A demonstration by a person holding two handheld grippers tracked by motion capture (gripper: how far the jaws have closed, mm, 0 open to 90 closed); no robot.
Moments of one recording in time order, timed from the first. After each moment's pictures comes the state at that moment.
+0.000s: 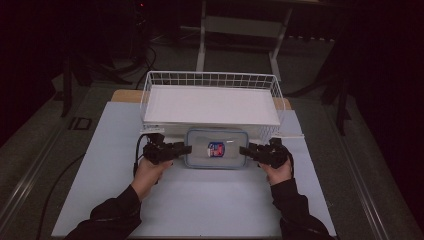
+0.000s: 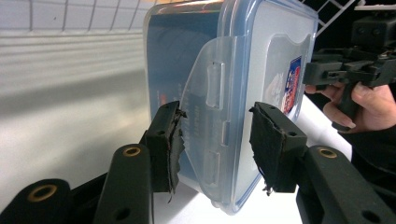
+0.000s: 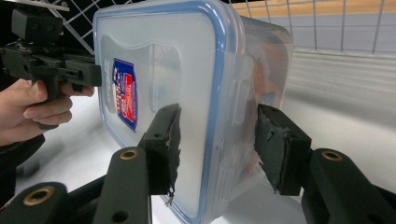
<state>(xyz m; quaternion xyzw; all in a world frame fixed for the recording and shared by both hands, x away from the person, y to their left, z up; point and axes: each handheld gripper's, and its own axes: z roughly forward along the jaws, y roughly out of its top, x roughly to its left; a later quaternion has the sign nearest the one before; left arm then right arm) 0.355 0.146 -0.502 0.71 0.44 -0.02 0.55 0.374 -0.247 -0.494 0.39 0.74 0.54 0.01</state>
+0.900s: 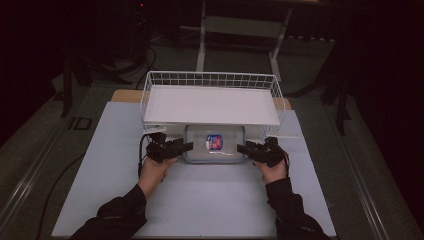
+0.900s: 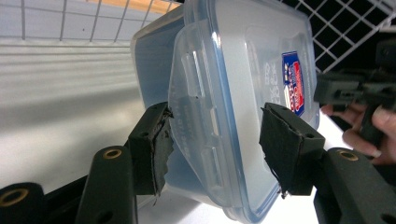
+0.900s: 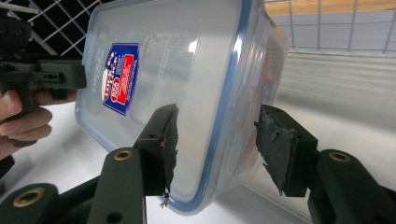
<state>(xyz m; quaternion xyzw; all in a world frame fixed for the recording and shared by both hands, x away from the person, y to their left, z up) 0.366 0.141 -0.511 0.69 0.47 0.02 0.55 0.379 -0.235 -0.499 0.43 0.73 0.53 0.04</state>
